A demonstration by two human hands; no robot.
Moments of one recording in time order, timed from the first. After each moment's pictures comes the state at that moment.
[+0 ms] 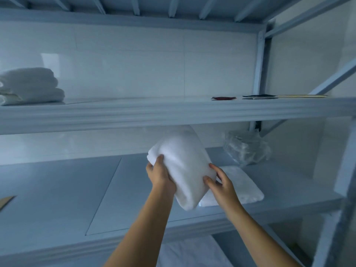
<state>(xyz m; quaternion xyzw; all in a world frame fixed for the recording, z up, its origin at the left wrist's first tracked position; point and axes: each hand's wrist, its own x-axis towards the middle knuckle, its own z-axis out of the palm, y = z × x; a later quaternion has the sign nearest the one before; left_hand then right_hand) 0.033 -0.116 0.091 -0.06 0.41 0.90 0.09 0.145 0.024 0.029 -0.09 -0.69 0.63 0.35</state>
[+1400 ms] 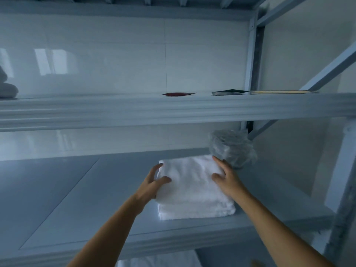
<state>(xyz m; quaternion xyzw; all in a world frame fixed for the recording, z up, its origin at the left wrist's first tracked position) 0.023 -0.033 0.037 0.24 0.72 0.63 0.15 0.123 0.239 0.022 -0.10 -0.85 0.43 0.29</state>
